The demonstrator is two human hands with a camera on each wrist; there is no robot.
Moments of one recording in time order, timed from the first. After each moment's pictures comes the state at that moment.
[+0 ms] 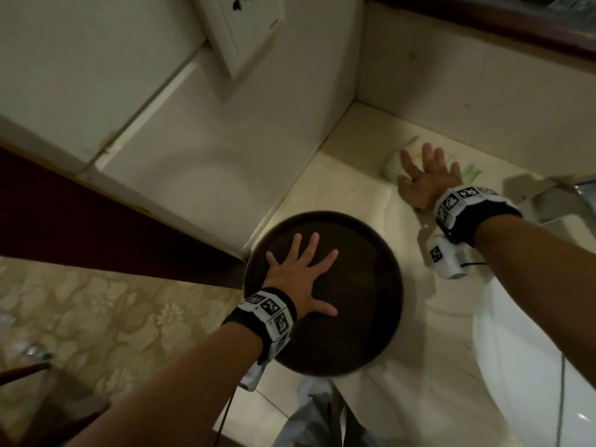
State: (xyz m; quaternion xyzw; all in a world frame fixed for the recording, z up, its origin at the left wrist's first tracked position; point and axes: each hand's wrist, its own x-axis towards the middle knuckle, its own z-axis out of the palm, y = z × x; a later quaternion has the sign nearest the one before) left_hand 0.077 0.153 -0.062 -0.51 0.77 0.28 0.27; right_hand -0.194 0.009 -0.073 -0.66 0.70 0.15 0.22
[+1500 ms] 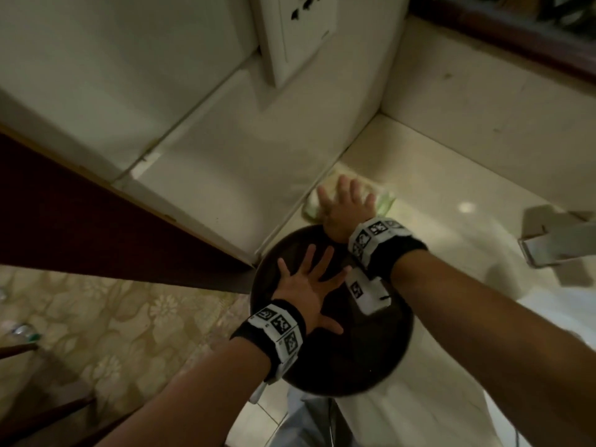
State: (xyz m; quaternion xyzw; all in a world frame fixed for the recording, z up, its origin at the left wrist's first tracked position) left_hand 0.079 0.153 -0.068 -0.49 0.78 0.28 0.27; right_hand -0.030 0.031 -0.069 -0.76 0.59 0.17 0.23
